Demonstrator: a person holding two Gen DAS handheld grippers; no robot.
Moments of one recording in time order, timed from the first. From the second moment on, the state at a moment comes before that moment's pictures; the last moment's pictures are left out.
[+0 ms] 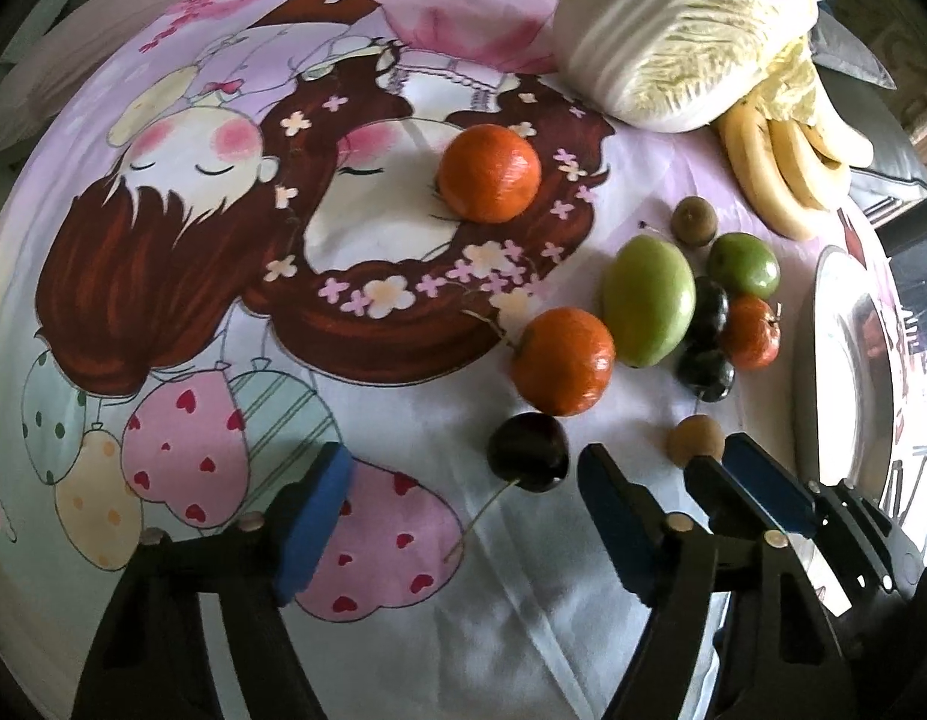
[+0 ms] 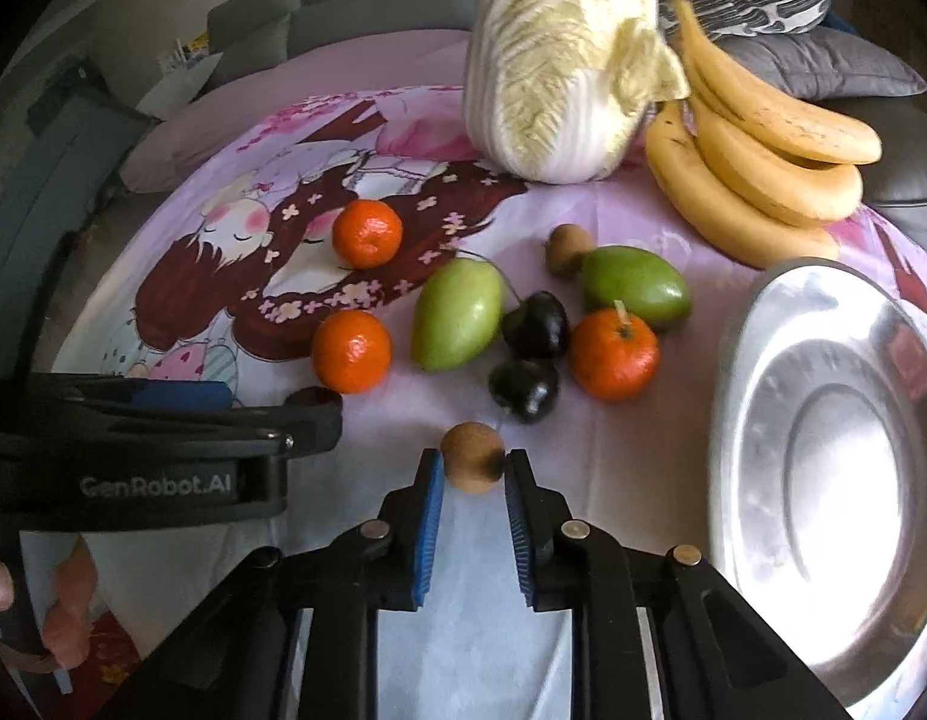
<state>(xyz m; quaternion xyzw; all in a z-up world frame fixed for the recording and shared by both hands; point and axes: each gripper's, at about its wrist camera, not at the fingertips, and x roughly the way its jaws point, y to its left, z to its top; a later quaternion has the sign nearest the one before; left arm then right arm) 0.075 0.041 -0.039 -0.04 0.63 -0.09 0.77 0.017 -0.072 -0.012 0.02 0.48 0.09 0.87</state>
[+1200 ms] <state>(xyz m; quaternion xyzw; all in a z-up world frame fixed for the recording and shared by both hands) 0.081 0.014 -0.040 -0.04 0.62 -0.10 0.78 0.022 -0.078 -0.016 0.05 0.47 0.10 0.88</state>
